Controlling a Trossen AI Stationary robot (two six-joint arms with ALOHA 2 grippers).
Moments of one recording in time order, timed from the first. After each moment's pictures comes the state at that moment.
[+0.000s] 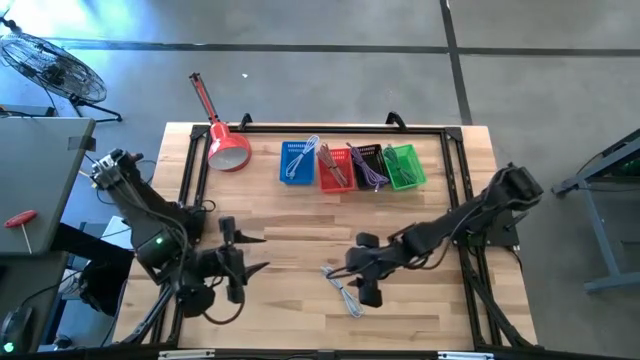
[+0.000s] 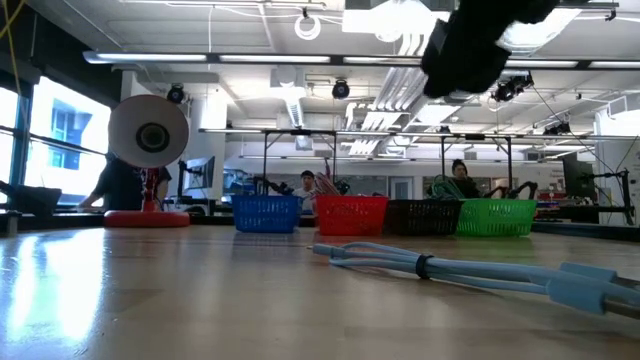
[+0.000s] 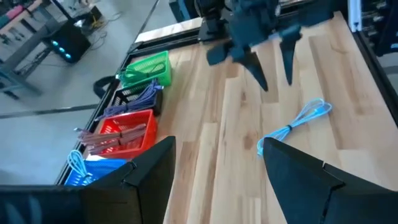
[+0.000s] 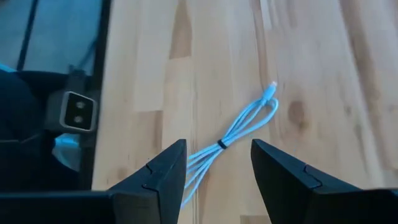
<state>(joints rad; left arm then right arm) -0.85 1.34 1.36 -0.91 -0.98 -0.49 0.45 1.64 1.13 -0.36 0.06 0.55</state>
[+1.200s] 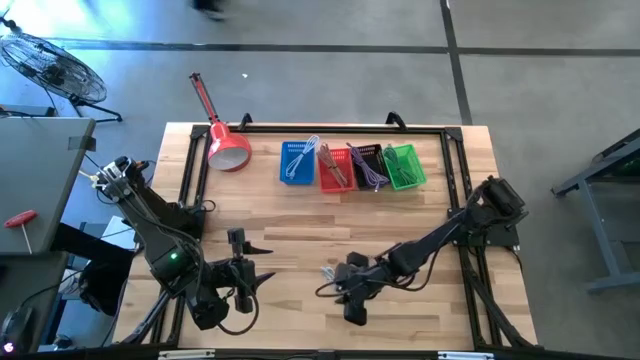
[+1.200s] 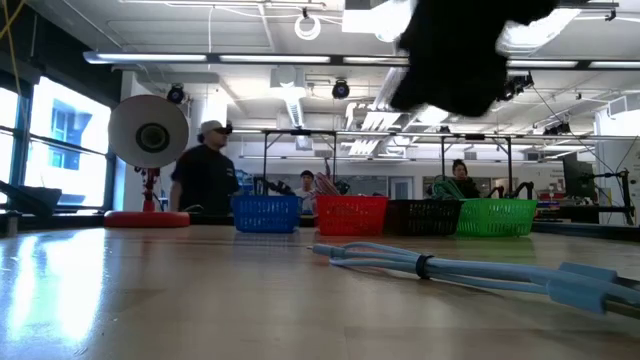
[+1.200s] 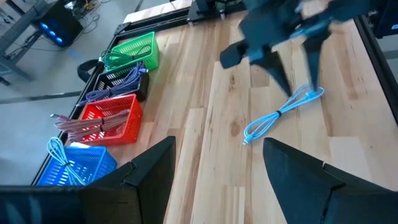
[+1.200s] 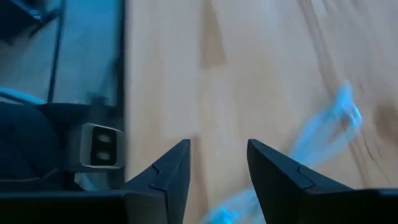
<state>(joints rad) -0.84 1.44 1.36 -0.89 -0.93 -0.56 0.51 1.82 1.19 -0.17 0.08 0.70</state>
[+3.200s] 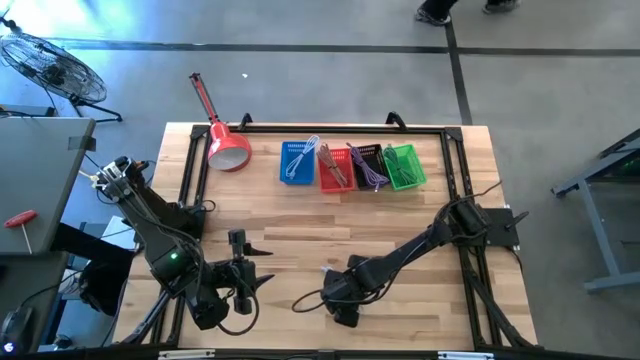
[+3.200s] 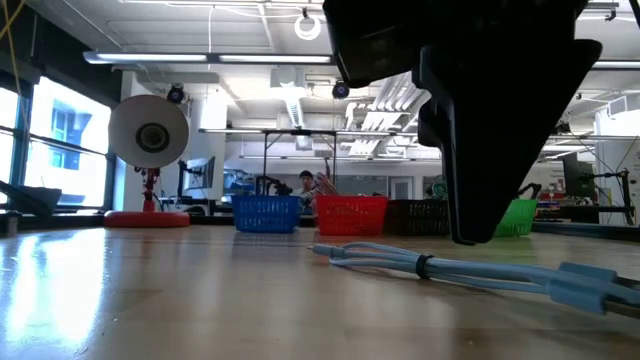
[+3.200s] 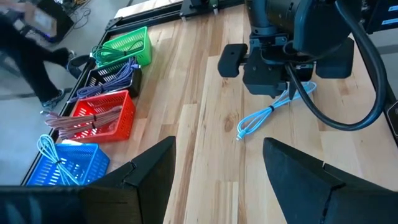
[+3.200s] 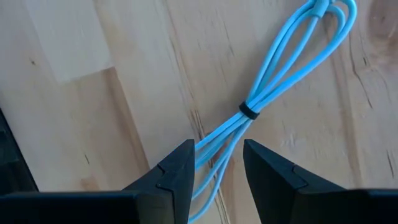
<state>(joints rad) -0.84 1.44 1.36 -0.89 -0.90 -0.57 0.48 2.13 1.61 -0.80 -0.01 0.79</state>
